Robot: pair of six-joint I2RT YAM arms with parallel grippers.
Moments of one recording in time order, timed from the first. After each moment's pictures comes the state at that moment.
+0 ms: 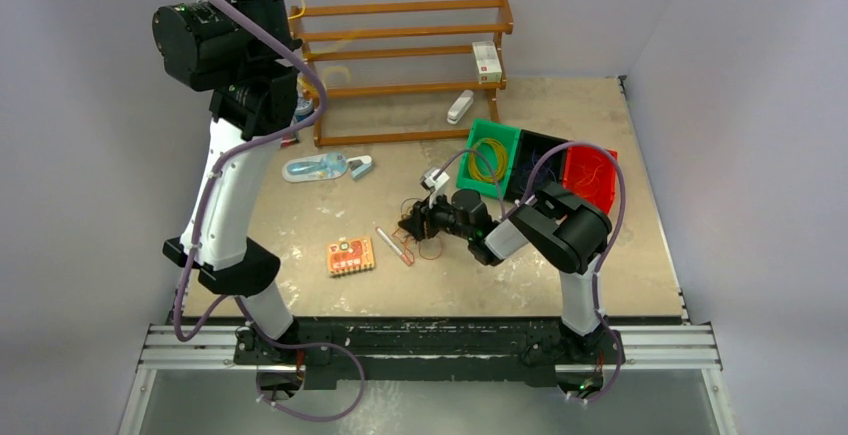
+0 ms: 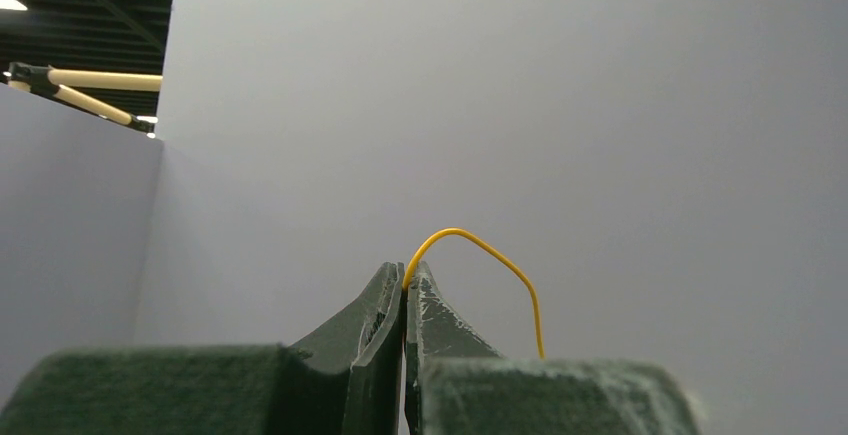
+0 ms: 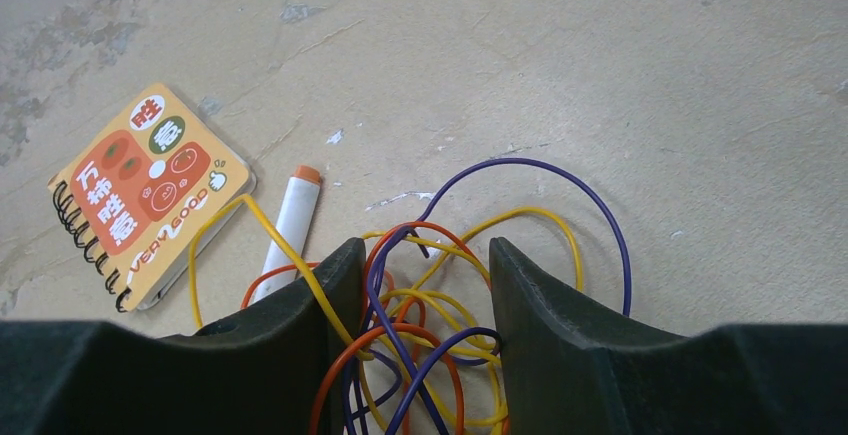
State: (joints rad) left arm -0.58 1.73 2.52 0.32 -0.38 0.47; right arm 0.75 1.99 0.68 0.99 -0.25 0.25
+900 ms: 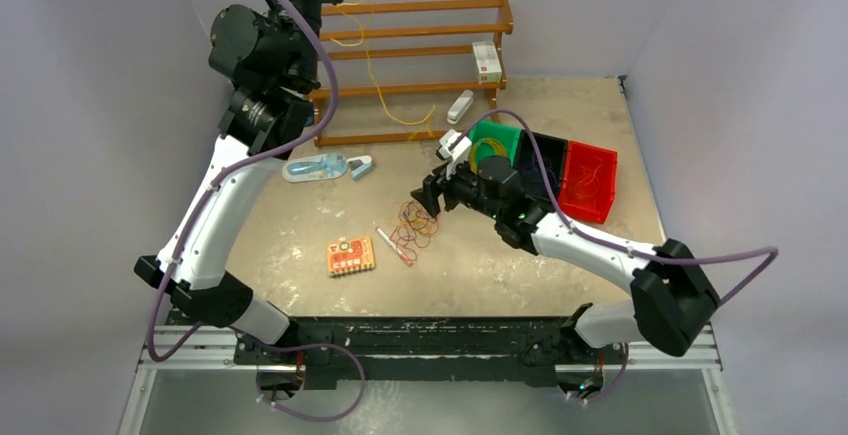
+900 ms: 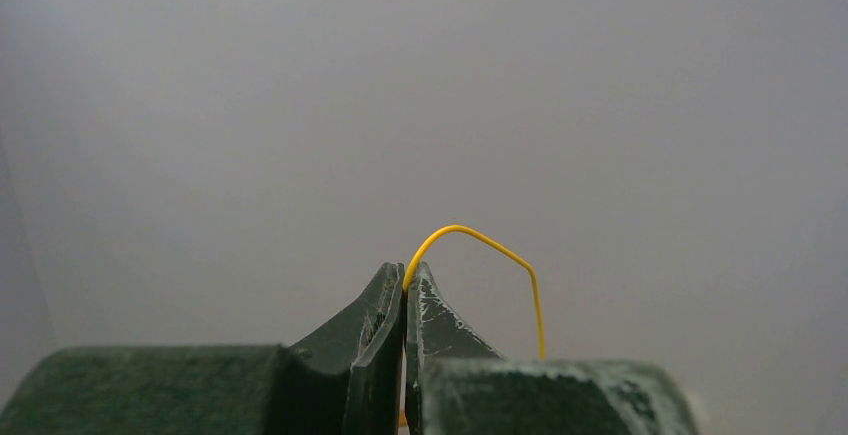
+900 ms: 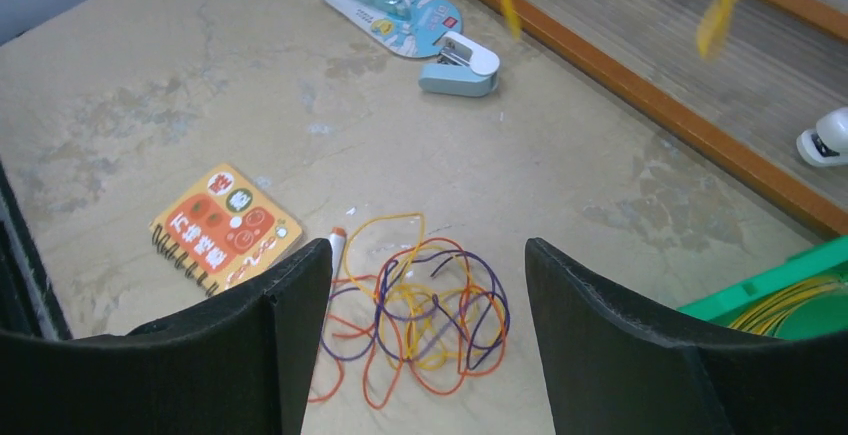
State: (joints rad) left arm -0.58 1.52 2.06 0.12 -0.43 0.27; right arm 0.75 1.38 0.80 0.34 -0.12 0.07
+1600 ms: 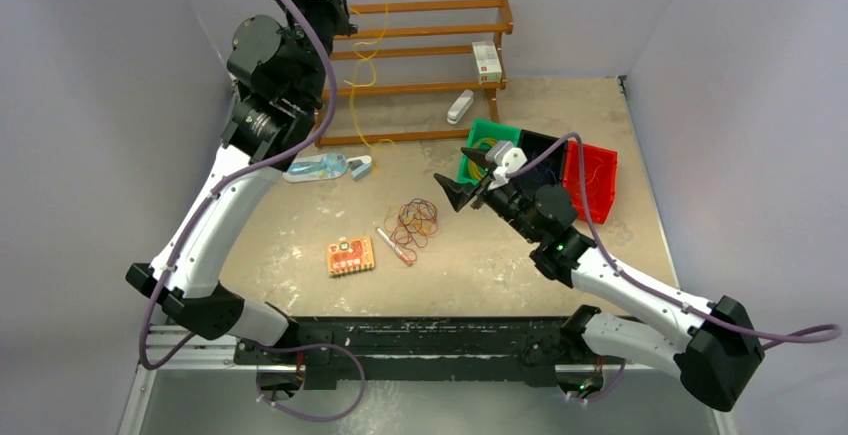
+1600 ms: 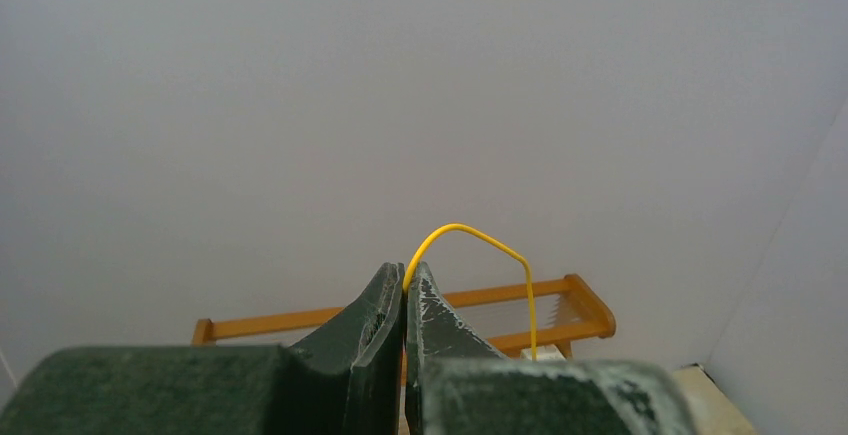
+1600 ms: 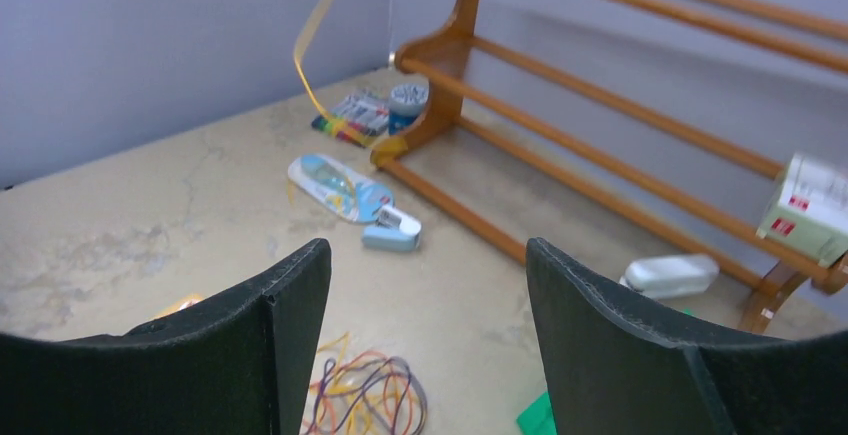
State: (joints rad) left arm -0.58 1.46 1.91 0.00 -0.40 0.09; right arm 0.75 1.00 0.61 0.54 -0.04 -0.05
